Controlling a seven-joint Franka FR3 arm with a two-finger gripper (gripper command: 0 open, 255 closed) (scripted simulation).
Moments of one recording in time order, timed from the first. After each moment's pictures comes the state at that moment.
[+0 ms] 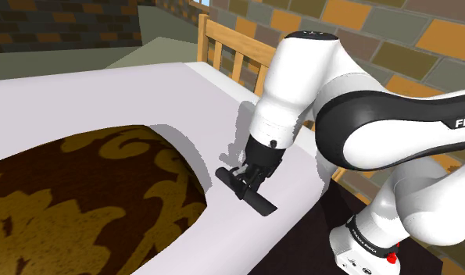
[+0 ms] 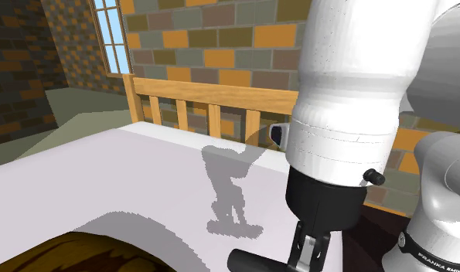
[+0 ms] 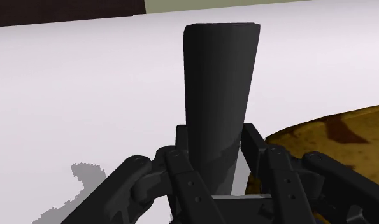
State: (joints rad) arm 0.32 -0.46 0.48 -2.48 0.31 2.10 0.69
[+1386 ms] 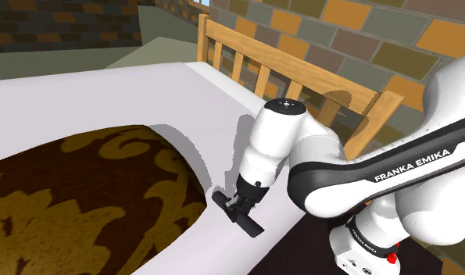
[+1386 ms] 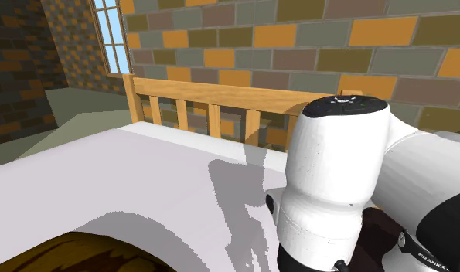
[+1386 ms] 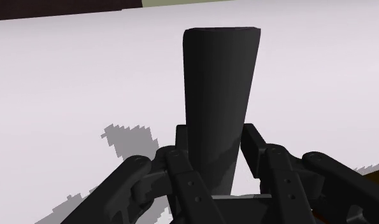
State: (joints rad) arm 0.30 -0.27 0.56 -2.64 0.31 2.44 0.70
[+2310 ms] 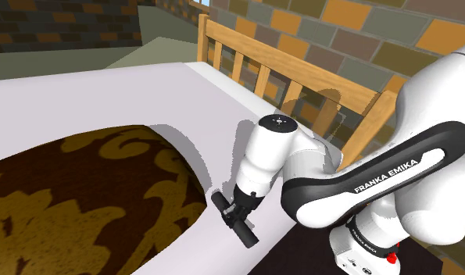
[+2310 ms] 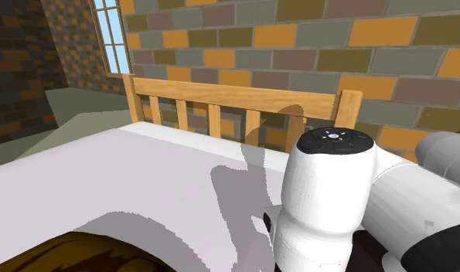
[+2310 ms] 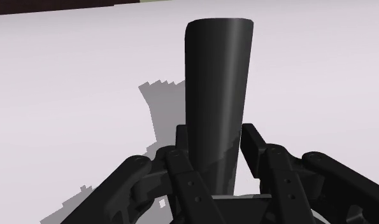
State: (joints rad) arm 0.29 -0.17 0.59 -2.66 0.27 2.57 0.72
